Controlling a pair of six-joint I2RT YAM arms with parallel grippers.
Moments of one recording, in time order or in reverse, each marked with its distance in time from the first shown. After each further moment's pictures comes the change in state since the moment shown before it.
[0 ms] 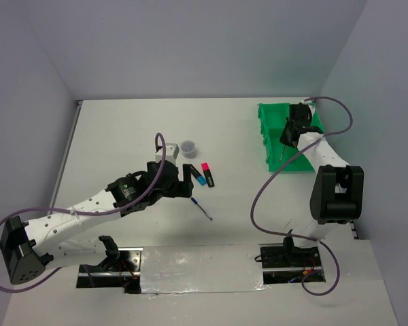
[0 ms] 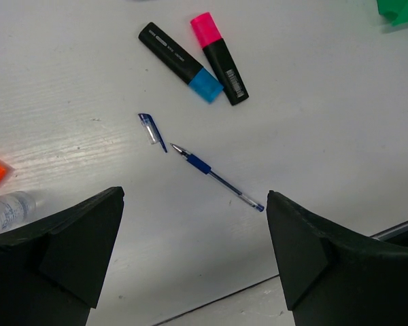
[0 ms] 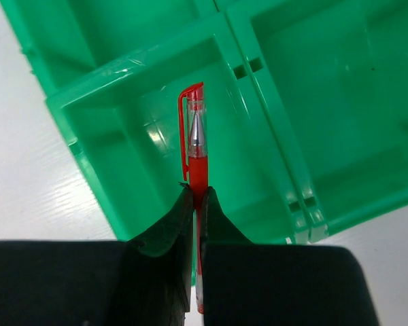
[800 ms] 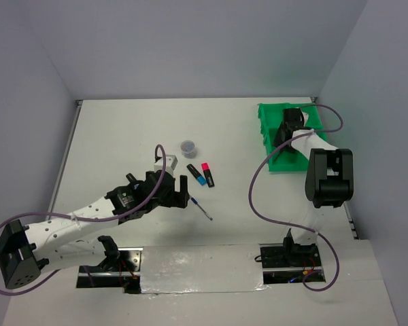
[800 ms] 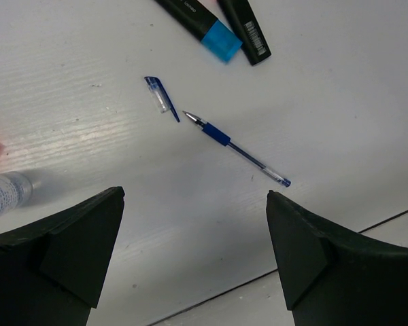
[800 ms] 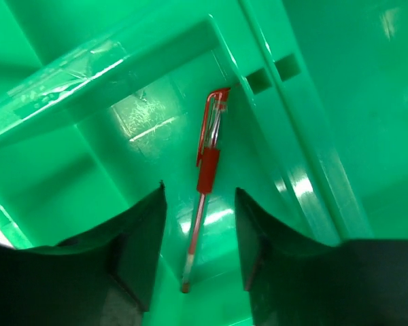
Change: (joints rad) left arm 0.000 -0.055 -0.162 0.066 0.058 0.018; right arm -0.003 0.211 0.021 0.068 0.009 0.066
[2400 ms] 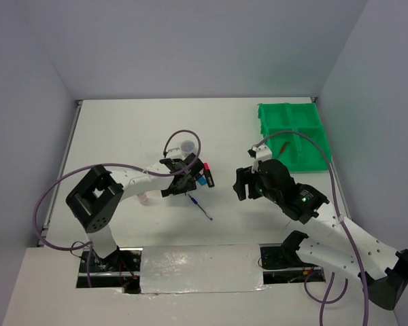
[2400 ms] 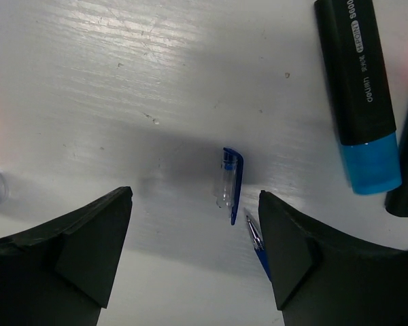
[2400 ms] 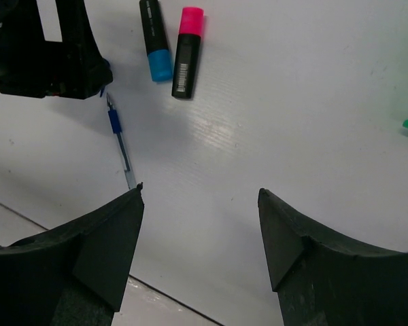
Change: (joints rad) left arm 0.135 0.678 0.331 -0.188 -0.127 -0.387; right arm 0.780 -0.992 -0.417 -0.269 -0.059 -0.043
